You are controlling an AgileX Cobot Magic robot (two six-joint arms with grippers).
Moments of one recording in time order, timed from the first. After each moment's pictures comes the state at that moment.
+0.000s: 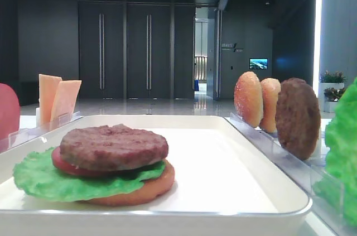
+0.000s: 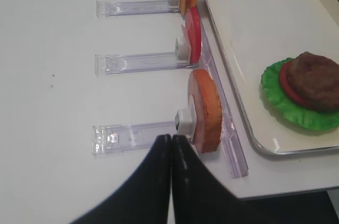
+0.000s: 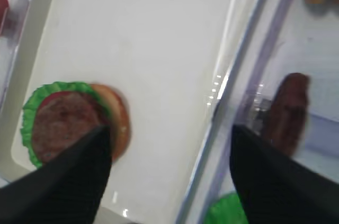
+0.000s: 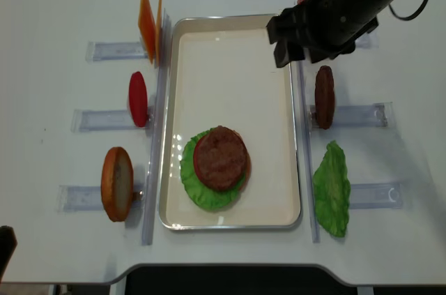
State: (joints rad) left arm -0.02 -0.02 -0.48 -0.08 1.11 0.06; right arm 0.48 1.61 -1.32 0.29 0.97 0.06
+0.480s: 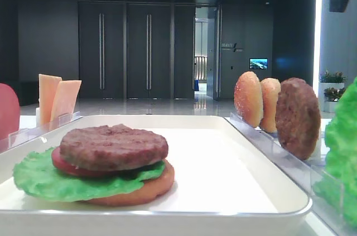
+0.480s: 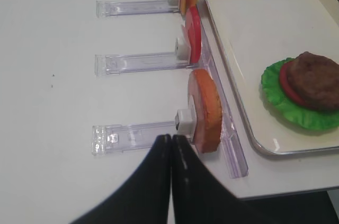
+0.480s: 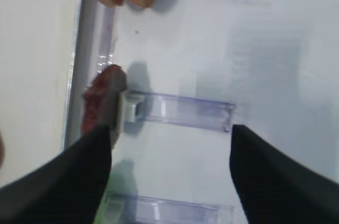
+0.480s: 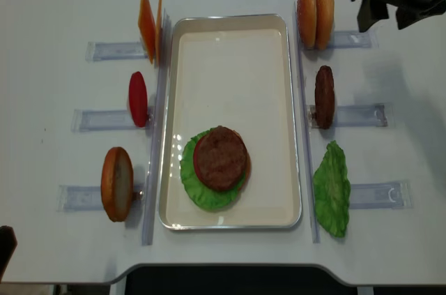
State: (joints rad) left arm -0.02 -0.02 -0.48 -0.08 1.11 0.06; right arm 0.20 1.58 -1.39 0.12 1.17 0.02
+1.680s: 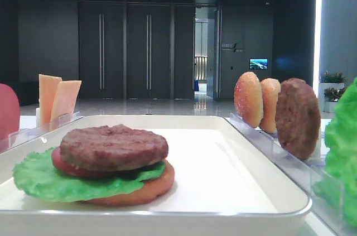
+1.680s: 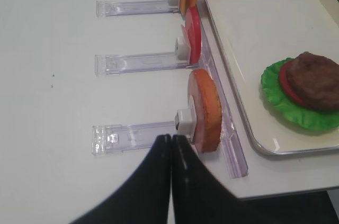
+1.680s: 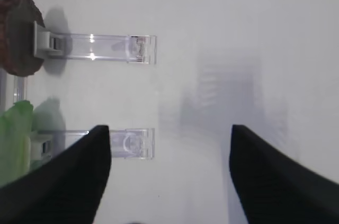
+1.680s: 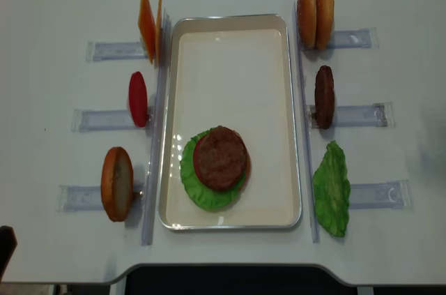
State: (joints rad) left arm -0.02 -0.02 -0.48 -0.08 1.11 0.06; right arm 0.04 1.09 -1.08 0.01 1.22 -0.05
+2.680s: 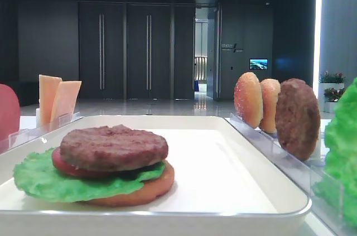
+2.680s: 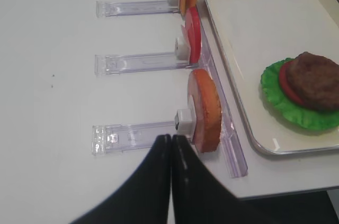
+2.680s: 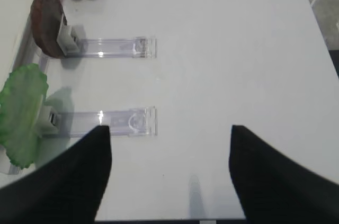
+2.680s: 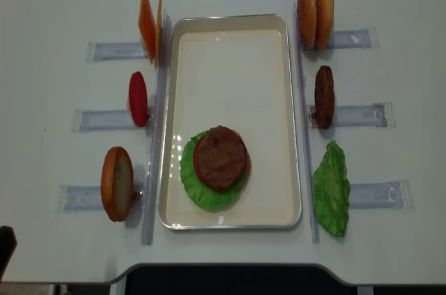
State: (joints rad) left arm -0.02 -0.02 -0.48 -0.08 1.11 0.06; right arm 0.04 0.13 -0.59 0.01 1.20 -0.01
